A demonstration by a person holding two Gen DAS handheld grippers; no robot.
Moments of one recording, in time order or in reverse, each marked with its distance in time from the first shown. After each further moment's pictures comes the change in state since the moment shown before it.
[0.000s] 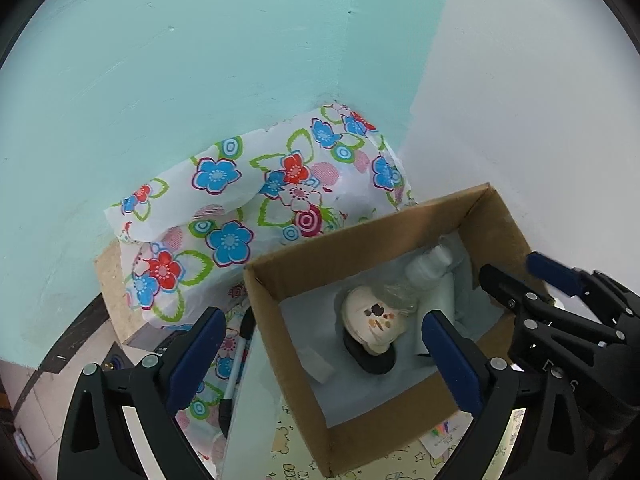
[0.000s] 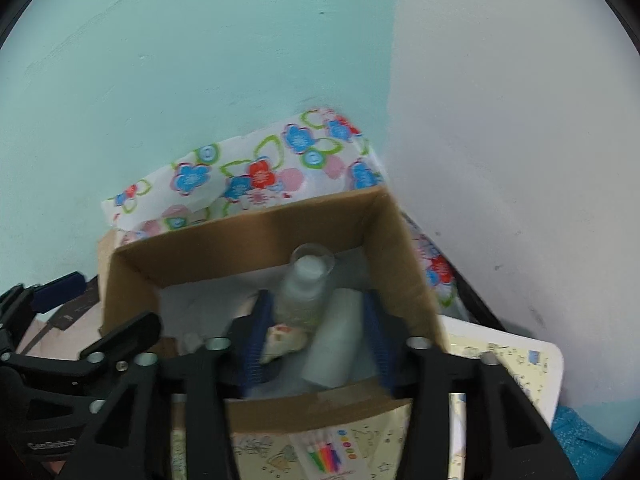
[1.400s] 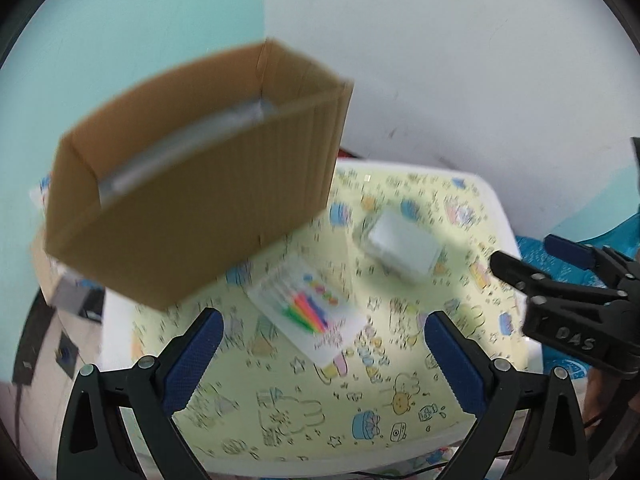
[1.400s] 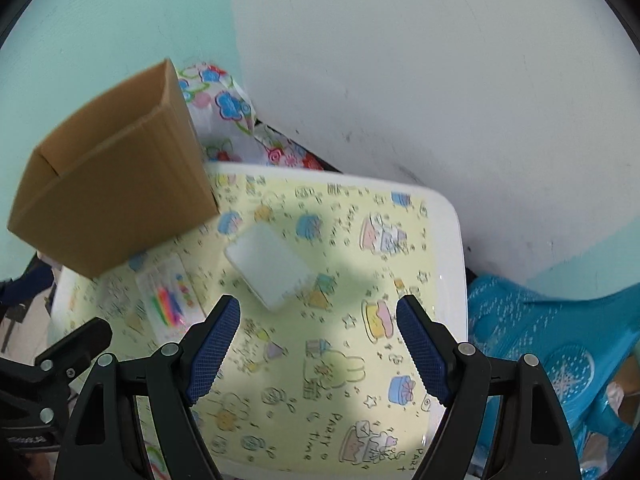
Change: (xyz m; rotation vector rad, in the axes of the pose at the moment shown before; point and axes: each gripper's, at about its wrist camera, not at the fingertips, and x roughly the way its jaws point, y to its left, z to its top) left arm 0.010 -0.147 -0.149 0.162 0.063 -0.133; right arm -0.055 -0.140 -0.171 0.130 0.092 -0.207
